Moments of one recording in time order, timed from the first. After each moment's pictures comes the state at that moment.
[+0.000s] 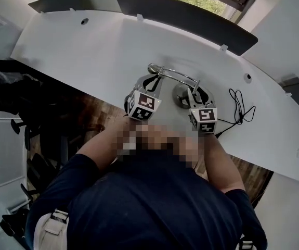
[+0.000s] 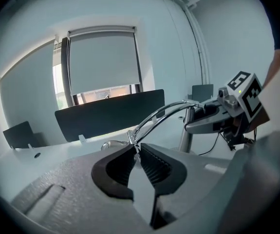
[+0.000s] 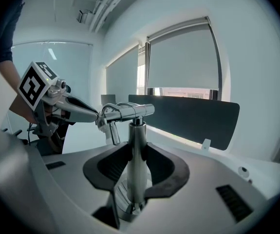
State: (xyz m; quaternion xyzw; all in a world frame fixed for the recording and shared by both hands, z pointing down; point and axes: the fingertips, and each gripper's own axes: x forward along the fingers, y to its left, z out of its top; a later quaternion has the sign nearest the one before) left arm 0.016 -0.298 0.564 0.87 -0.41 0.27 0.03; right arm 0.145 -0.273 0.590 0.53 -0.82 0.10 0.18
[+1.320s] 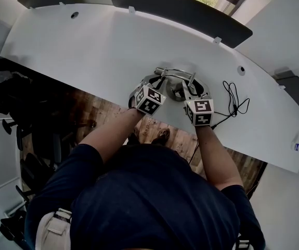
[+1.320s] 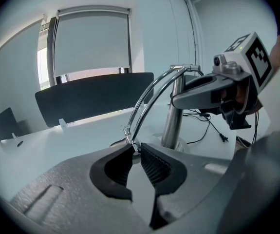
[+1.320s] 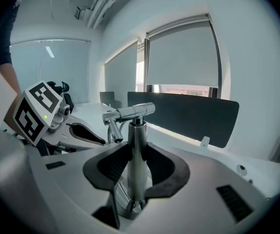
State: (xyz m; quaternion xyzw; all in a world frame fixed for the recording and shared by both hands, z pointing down) left arm 0.055 -0.284 0.646 0.87 -0.36 0.32 0.07; right arm 0.145 -0.274 0.595 0.53 -0.82 0.11 0.20
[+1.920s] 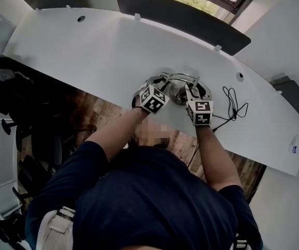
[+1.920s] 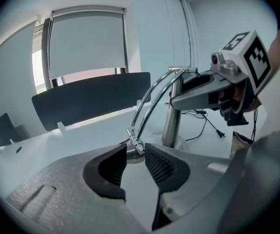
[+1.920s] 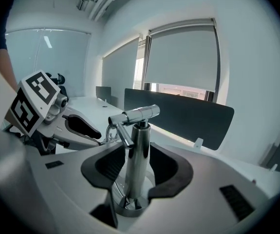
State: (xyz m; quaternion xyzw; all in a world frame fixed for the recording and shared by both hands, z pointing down) left arm 0.047 -0.286 0.643 0.88 -0.33 0.33 0.06; right arm 0.142 -0.274 0.596 0.56 -0.79 0.09 0.24
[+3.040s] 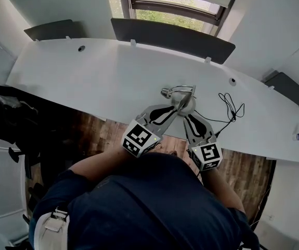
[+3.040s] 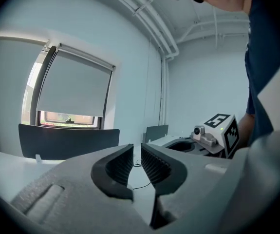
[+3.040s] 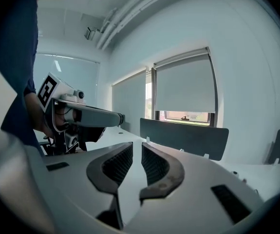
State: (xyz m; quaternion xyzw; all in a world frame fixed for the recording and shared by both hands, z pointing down) left arm 0.028 -0.142 0.411 0.98 -0.20 0.08 0.04; right arm 0.069 -0.124 0.450 0.54 -0.83 0.06 0.11
